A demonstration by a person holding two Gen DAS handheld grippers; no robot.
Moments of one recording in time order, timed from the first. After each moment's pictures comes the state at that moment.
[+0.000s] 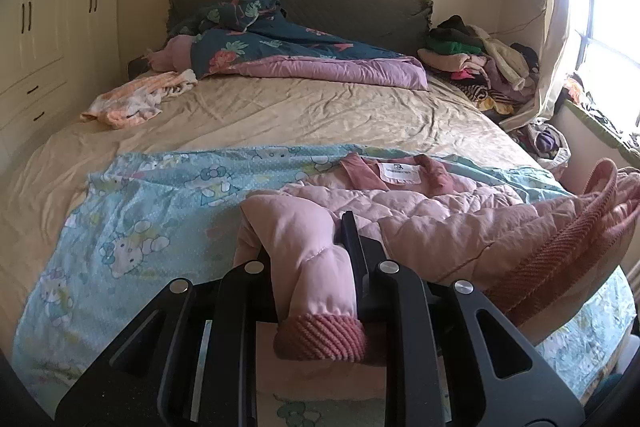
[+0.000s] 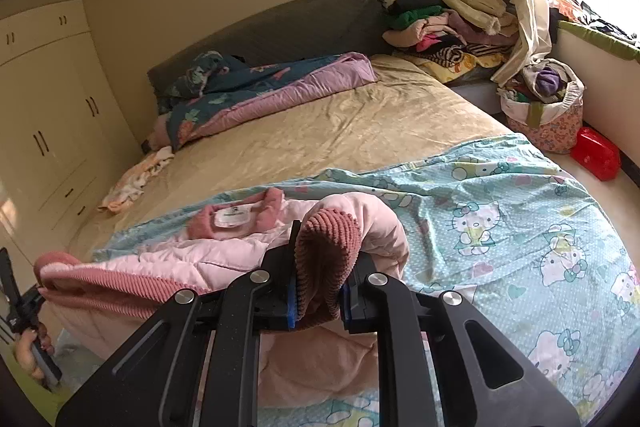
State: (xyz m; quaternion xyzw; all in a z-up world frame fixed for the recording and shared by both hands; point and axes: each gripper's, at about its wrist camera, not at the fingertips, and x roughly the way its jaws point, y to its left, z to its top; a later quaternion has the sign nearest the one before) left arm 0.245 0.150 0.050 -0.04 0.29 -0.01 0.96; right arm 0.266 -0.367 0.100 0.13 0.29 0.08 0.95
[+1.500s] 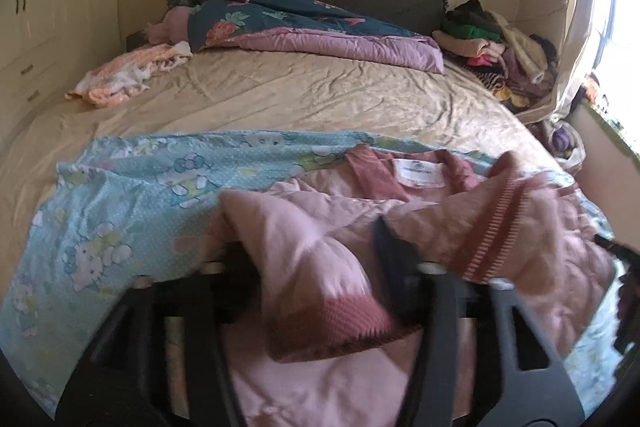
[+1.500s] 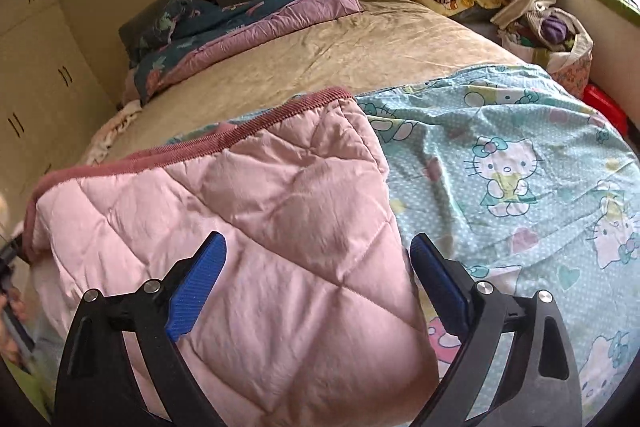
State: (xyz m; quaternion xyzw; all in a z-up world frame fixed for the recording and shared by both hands) left arm 0.331 0.144 0.018 -0.07 0.33 -0.01 0.94; right arm 0.353 -0.364 -0.014 0.12 0.39 0.07 0.91
